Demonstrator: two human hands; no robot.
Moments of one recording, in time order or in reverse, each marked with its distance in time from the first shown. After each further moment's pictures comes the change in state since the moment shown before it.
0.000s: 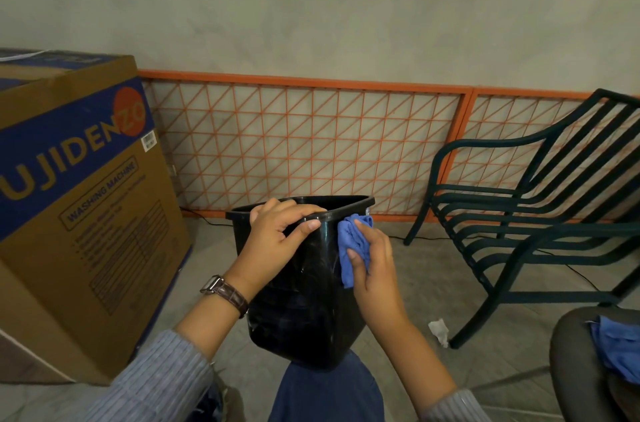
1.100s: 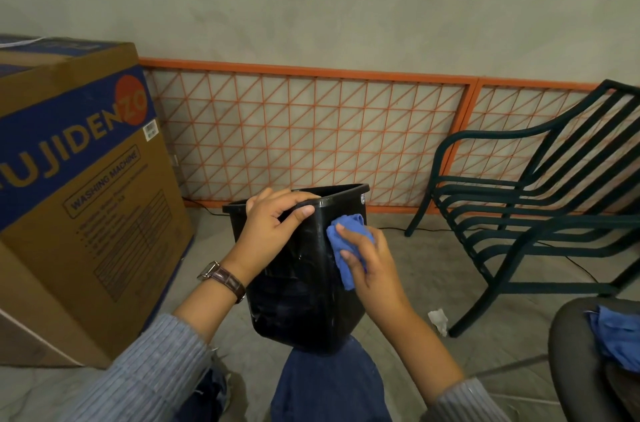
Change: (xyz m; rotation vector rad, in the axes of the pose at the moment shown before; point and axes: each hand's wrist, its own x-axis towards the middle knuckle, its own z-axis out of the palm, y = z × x) left_hand 0.001 -0.010 -0.005 -0.019 0.004 -0.053; right_hand -0.009 -0.006 -0.006 -0.050 -0.161 -0.070
